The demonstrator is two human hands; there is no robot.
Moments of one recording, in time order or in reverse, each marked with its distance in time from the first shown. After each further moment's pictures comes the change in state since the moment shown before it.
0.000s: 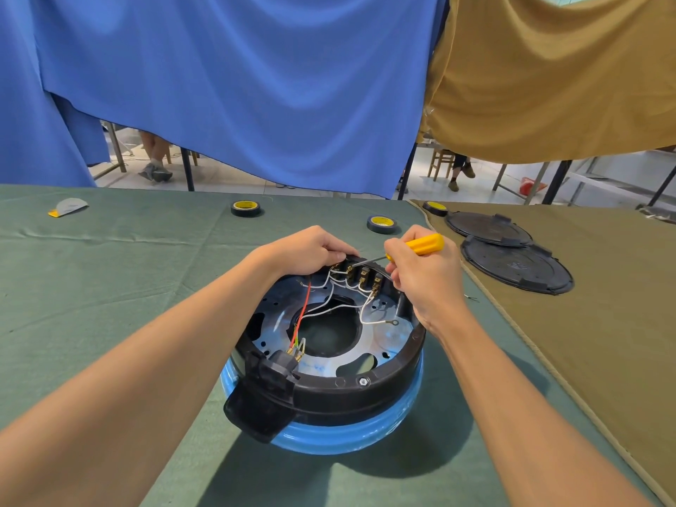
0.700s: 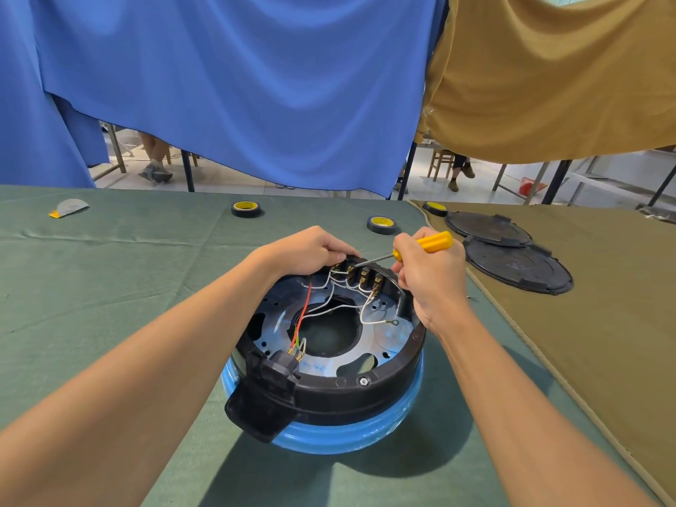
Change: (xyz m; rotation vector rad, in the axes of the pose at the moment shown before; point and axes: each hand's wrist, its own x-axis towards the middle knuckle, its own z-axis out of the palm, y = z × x) left_hand -0.001 0.002 0.000 -0.017 -0.004 -0.013; right_hand 0.003 -0.002 -0.001 0.103 0.073 0.128
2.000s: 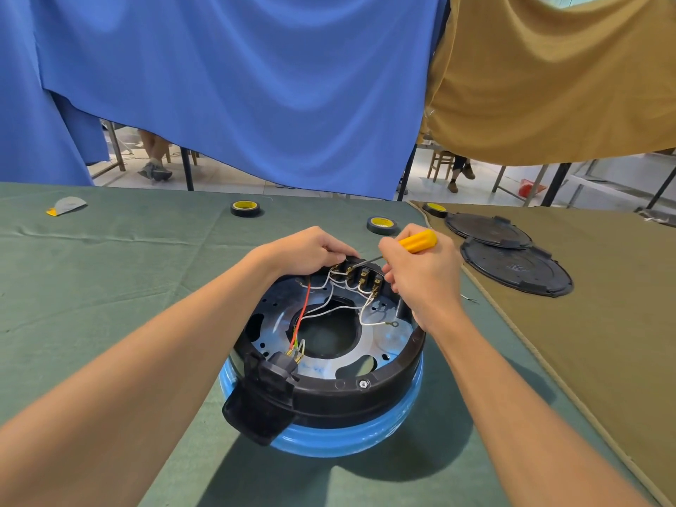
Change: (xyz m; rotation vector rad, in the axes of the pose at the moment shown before) left_hand -0.001 -0.001 -0.001 -0.006 -0.004 0.007; right_hand -0.007 -0.005 0.002 -0.203 -0.057 -0.223
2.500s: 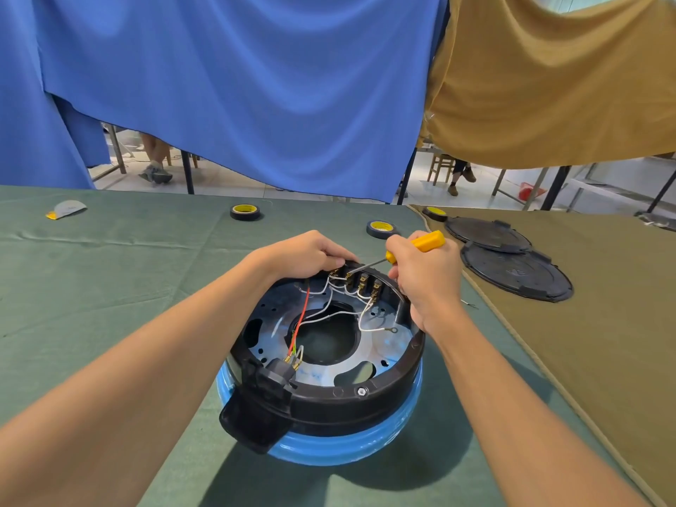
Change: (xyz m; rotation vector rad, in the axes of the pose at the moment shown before) left_hand 0.002 -0.002 -0.002 -0.031 -0.022 -0.007; right_hand 0.010 0.002 0.005 0.136 0.070 0.212
